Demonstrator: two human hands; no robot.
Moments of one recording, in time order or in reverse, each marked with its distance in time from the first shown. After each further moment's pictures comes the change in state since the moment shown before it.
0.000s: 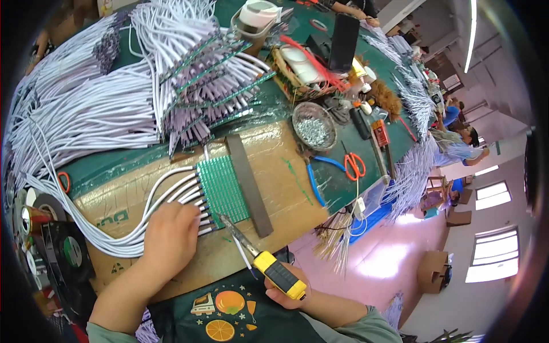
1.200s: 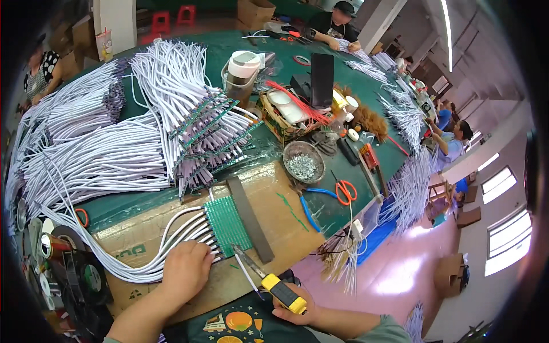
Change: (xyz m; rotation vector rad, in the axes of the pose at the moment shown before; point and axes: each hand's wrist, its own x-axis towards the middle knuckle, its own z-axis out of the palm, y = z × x) left_hand -0.007 0.002 -0.003 -0.012 -0.083 0.030; right_hand -0.018 0.000 -0.007 0.124 -0.079 0.109
